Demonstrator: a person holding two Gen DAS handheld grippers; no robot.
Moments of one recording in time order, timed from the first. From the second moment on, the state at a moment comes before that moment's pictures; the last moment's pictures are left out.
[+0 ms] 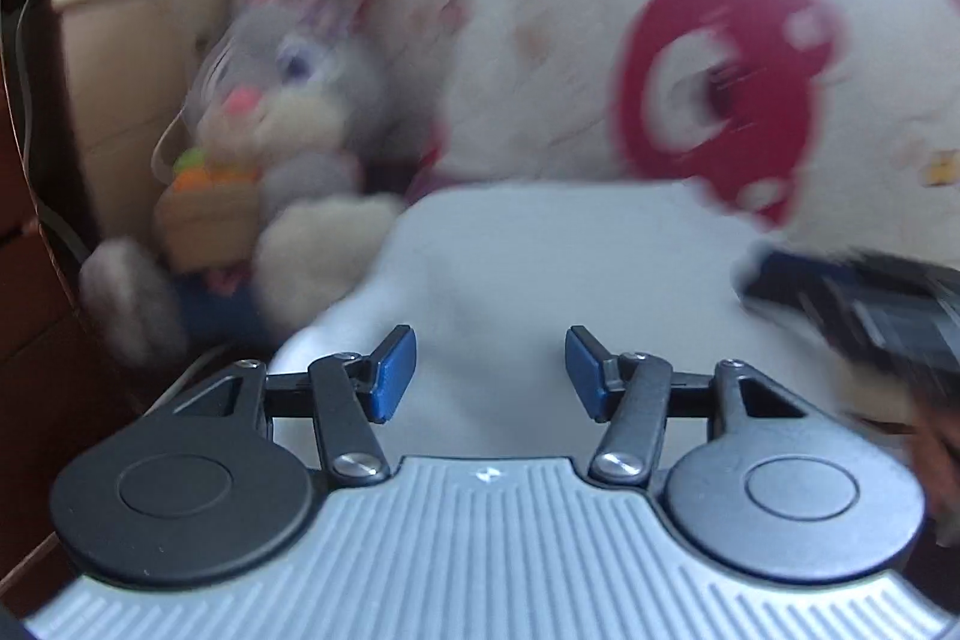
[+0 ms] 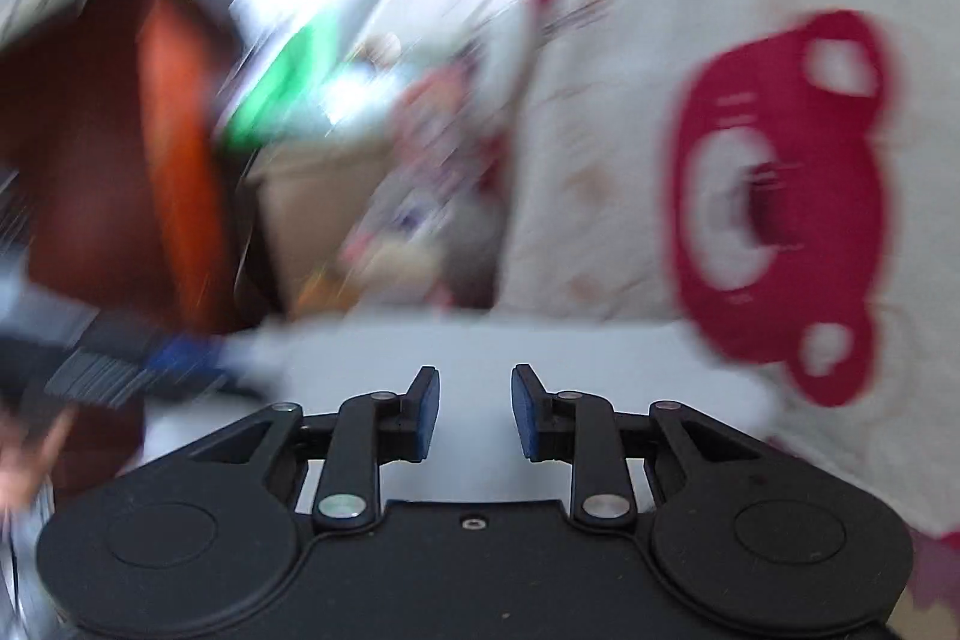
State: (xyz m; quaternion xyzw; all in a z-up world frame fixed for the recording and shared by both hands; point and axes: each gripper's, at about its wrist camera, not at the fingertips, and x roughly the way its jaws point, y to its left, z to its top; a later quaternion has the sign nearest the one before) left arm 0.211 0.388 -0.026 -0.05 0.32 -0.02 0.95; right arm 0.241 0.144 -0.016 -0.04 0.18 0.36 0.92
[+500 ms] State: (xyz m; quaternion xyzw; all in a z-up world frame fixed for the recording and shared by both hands) left arm 0.203 0.383 -0.024 -0.03 0.36 0.02 0.93; right arm 0.144 0.174 -0.040 -0.06 0.16 0.45 0.88
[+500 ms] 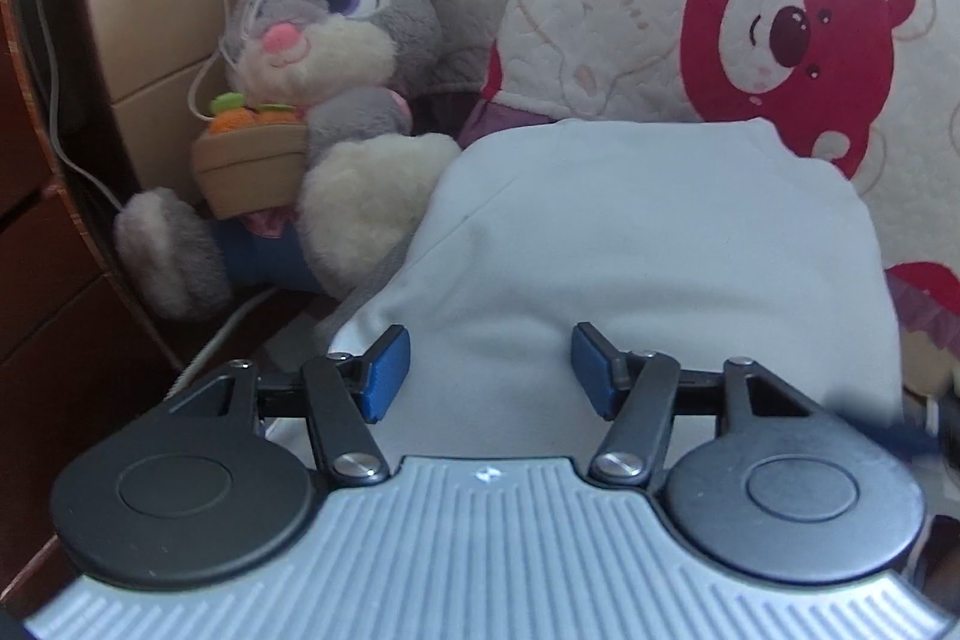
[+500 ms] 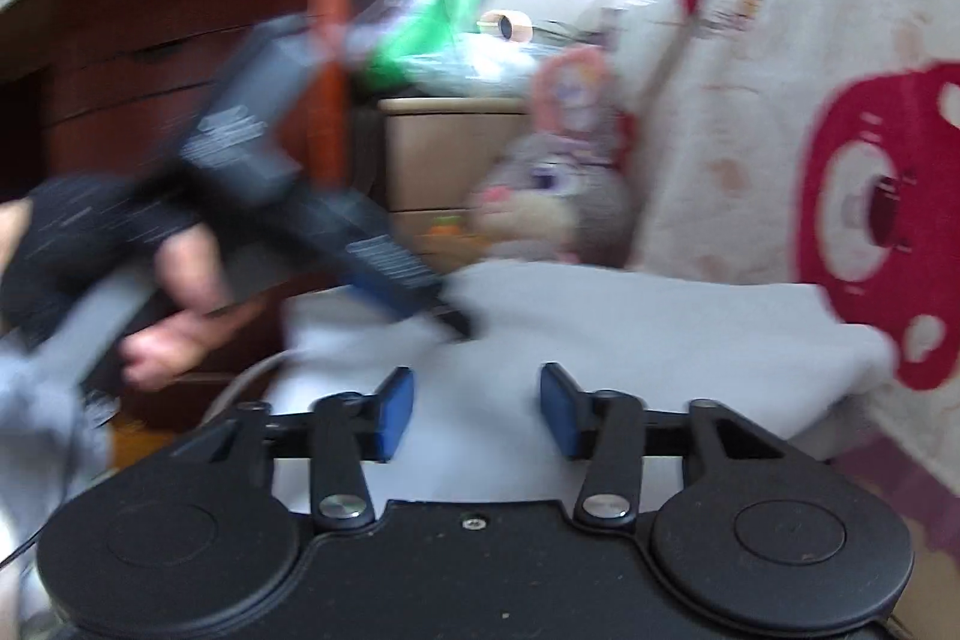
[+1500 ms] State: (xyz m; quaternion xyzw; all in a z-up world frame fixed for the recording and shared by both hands) left arm -0.069 0.184 -0.020 -0.01 0.39 0.02 0.92; right arm -0.051 -0.048 -0.010 0.07 0.30 0.26 0.92
